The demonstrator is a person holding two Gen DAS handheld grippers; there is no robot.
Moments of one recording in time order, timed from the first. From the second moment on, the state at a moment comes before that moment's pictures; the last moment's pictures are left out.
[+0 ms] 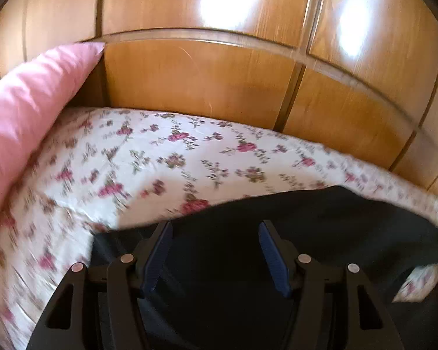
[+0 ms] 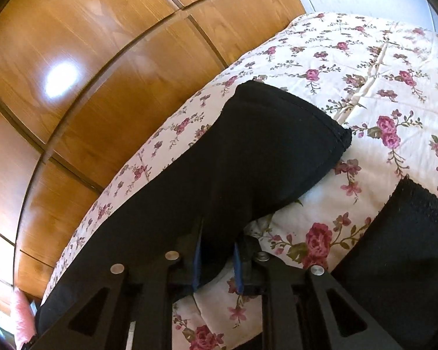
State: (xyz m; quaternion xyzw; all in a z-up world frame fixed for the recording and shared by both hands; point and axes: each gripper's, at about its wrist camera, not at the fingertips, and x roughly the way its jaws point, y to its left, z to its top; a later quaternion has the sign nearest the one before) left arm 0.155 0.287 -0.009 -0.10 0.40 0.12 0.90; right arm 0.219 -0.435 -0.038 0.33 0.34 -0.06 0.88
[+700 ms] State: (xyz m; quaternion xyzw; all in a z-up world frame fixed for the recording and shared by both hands) left arm 0.158 0.273 -0.012 0.02 0.46 0.06 0.89; right arm 0.216 -0.434 -0.037 0.34 0.34 -0.06 0.88
